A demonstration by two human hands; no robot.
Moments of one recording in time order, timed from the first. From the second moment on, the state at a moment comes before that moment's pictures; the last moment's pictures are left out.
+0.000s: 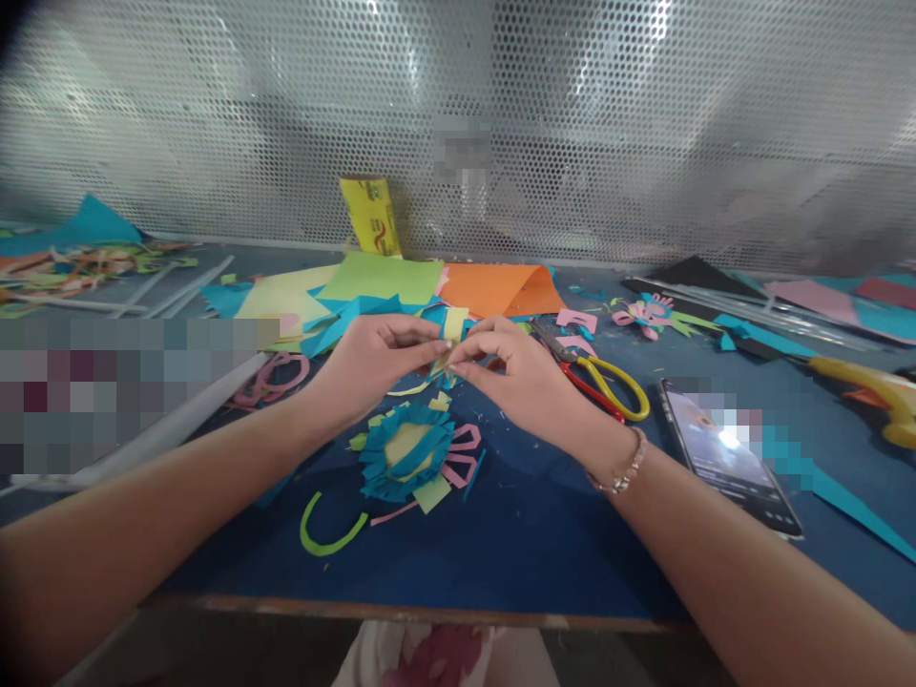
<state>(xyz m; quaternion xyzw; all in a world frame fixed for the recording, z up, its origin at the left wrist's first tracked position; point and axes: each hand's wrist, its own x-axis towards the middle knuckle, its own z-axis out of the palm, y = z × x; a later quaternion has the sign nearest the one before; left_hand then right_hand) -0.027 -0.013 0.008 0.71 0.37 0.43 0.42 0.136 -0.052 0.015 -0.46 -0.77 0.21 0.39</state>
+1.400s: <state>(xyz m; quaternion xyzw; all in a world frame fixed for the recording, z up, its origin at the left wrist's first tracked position) -0.026 -0.014 0.009 0.71 0.38 0.44 0.40 0.137 -0.054 0.018 -0.44 -0.77 0.21 0.40</state>
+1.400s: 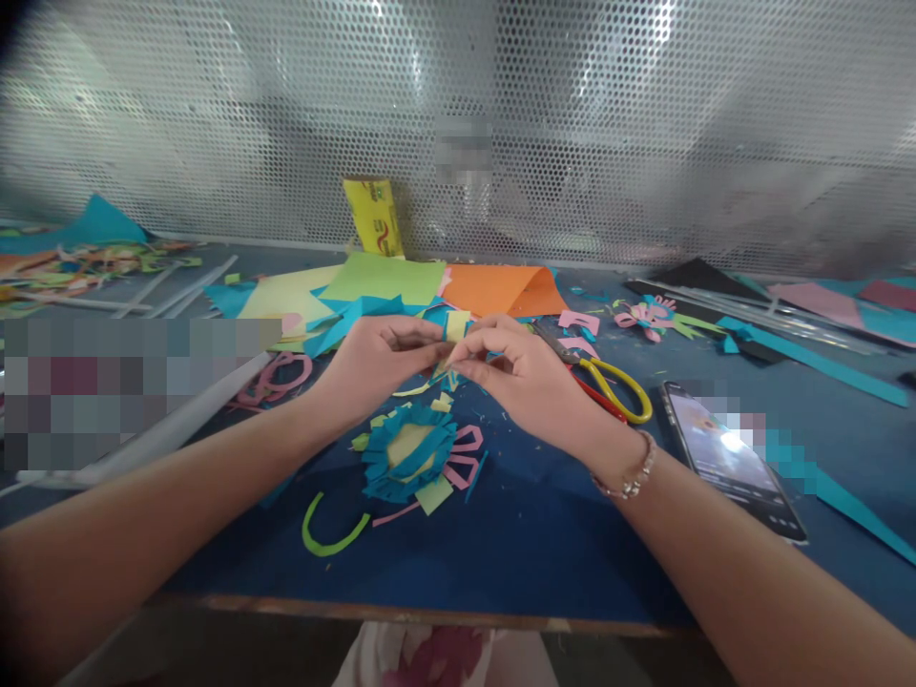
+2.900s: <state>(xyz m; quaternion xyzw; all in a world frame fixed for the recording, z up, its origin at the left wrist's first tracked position) -0.025 -0.012 0.004 0.70 0.36 0.44 0.43 0.135 -0.054 0.014 -0.45 -0.80 0.13 0.38</state>
